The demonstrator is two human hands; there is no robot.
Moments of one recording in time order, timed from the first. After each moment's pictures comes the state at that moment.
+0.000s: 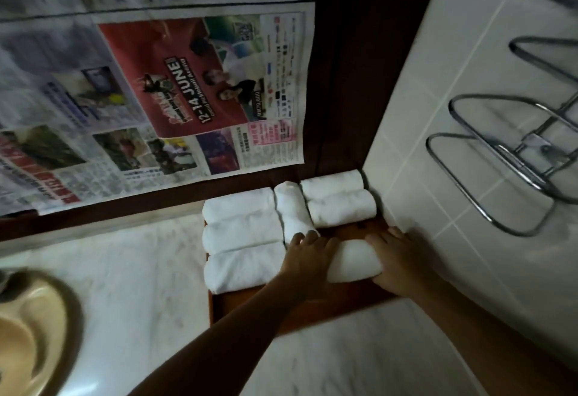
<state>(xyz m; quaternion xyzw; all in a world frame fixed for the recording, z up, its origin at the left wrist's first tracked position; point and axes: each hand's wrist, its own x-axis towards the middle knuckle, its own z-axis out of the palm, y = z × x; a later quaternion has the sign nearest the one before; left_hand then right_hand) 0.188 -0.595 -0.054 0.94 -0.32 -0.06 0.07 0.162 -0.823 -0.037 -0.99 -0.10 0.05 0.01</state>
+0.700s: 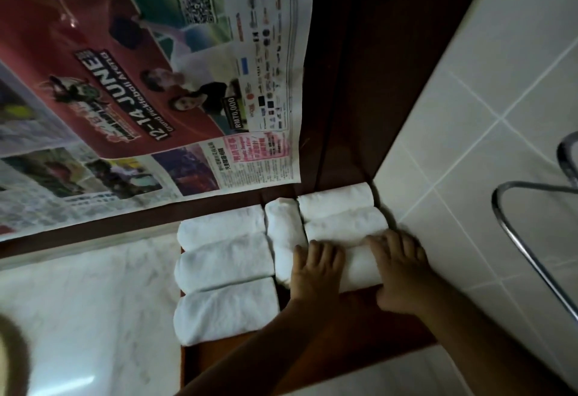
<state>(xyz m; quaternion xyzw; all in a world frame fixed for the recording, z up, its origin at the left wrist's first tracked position) 0.247 -0.642 -0.116 0.97 -0.23 -0.06 0.00 0.240 -0.839 -0.079 -0.99 -0.04 0.16 -0.01</state>
